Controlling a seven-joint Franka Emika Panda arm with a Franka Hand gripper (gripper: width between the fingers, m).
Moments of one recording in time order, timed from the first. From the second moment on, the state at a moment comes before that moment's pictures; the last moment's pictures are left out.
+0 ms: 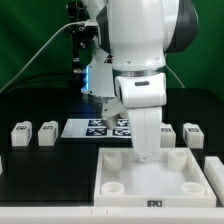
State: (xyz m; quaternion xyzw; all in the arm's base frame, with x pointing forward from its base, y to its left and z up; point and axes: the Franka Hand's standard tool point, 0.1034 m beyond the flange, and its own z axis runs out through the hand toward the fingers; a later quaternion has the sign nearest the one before) arm 0.481 0.054 0.009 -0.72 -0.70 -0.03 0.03
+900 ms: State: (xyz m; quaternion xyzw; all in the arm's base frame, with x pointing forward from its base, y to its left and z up) arm 0.494 0.067 0.010 -0.73 -0.69 -0.05 0.03
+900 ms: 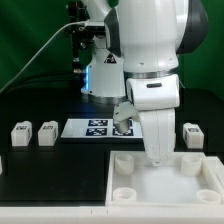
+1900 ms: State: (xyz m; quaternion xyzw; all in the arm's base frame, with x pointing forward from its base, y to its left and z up) arm 0.493 0.065 0.007 -0.73 -0.68 -0.04 0.03
